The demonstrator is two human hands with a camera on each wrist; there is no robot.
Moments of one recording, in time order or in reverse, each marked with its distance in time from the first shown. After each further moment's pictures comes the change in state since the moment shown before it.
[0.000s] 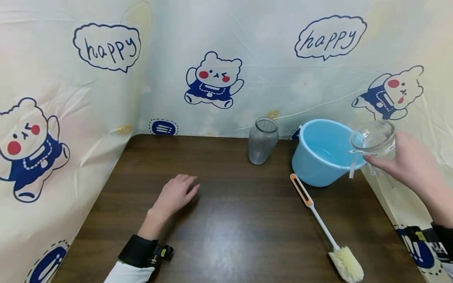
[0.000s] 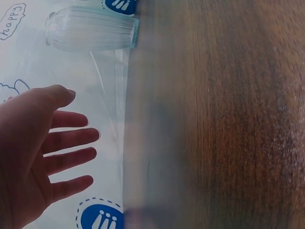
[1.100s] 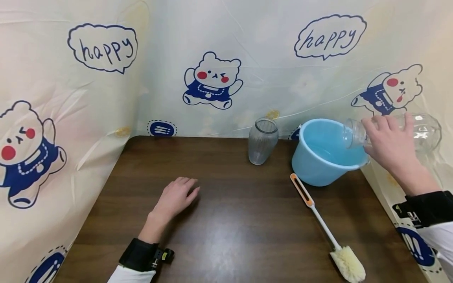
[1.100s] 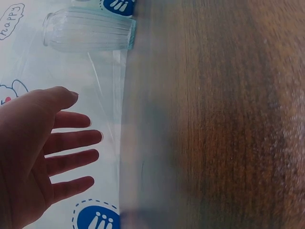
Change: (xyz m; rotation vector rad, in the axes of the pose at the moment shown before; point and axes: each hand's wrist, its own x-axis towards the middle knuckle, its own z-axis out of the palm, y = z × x) left_hand 0.001 -0.003 0.008 0.005 -0.004 0.001; right_hand 0.044 0.025 0.026 -0.428 0.012 -0.193
